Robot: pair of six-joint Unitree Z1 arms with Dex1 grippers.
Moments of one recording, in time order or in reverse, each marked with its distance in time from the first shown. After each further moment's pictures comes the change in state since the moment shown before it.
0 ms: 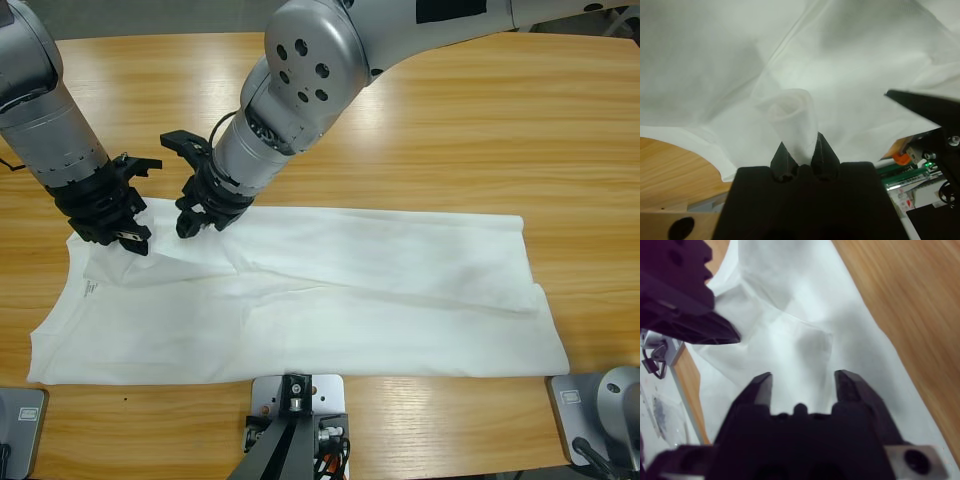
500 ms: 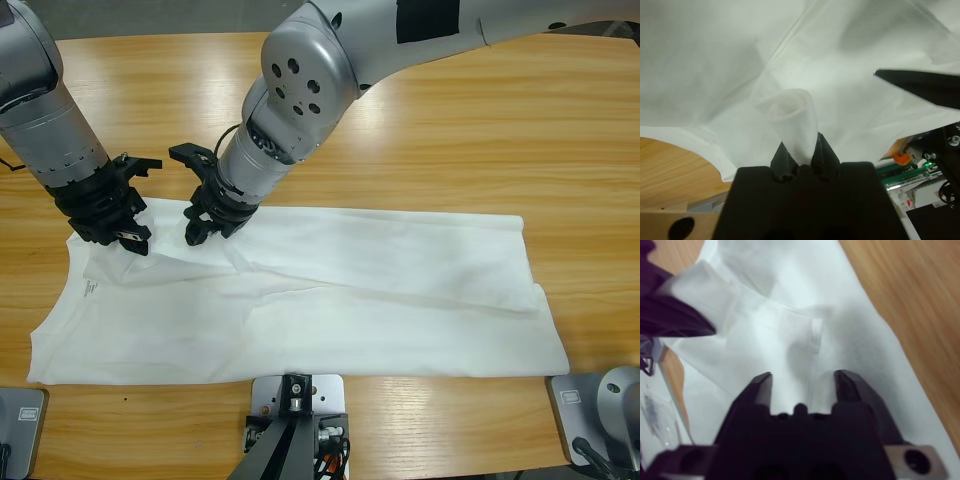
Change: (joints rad) arm 0 0.000 0.000 0.000 0.000 0.000 0.000; arm 1 0.000 0.029 -0.002 0.016 -0.001 -0.020
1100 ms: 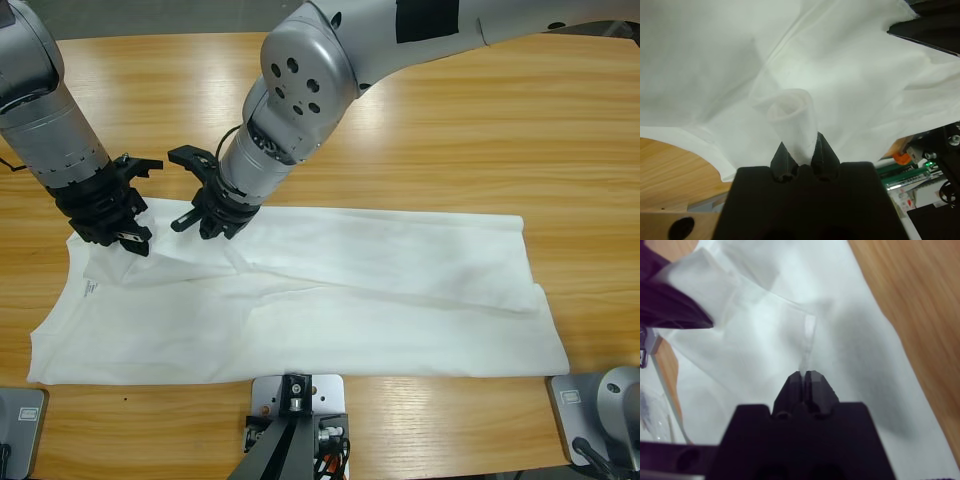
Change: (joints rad) arm 0 -0.005 0.000 0.000 0.000 0.000 0.000; arm 1 0.000 -0.003 -0.002 0.015 -0.001 -0.043
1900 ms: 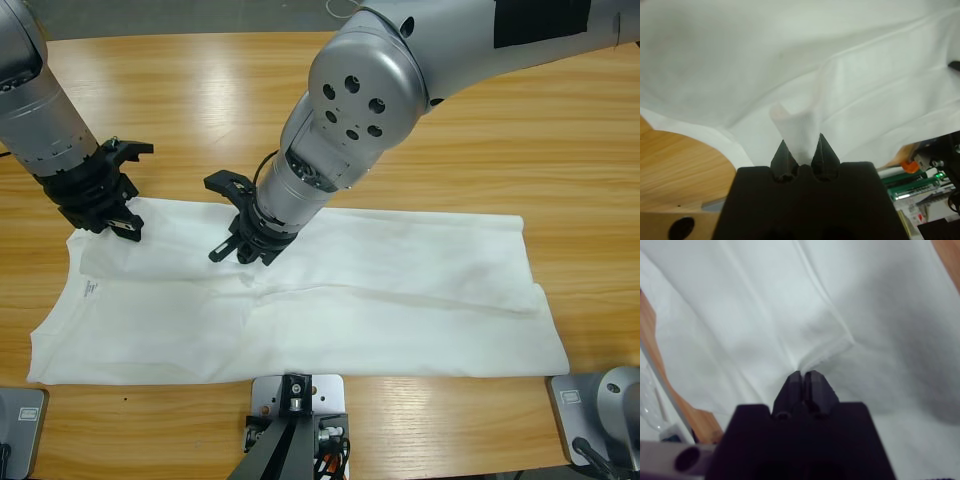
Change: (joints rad) arm 0 -0.003 -0.041 -0.024 0.000 0.075 -0.011; arm 1 0.029 -0.139 0.223 0.004 -0.076 0.028
